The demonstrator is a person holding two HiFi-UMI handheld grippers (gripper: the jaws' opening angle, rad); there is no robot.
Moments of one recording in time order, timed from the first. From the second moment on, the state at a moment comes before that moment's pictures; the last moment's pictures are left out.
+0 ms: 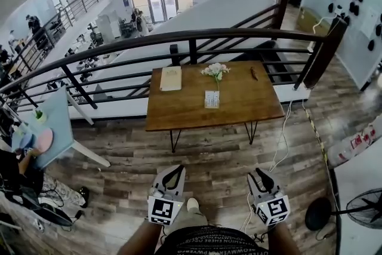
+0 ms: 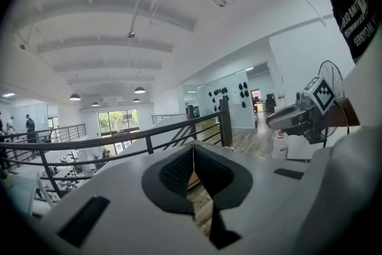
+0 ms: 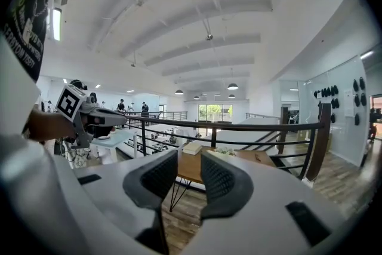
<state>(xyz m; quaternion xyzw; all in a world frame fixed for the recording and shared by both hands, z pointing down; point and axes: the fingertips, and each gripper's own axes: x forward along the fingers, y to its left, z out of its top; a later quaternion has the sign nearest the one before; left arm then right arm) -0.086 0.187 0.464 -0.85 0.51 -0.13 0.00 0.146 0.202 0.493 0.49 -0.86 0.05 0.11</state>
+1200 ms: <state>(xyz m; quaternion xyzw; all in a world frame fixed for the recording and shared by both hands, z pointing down) -0.157 0.041 0.458 -0.87 0.48 -0.10 0.01 0.055 0.079 0.464 0.52 -0.84 0.04 0.14</state>
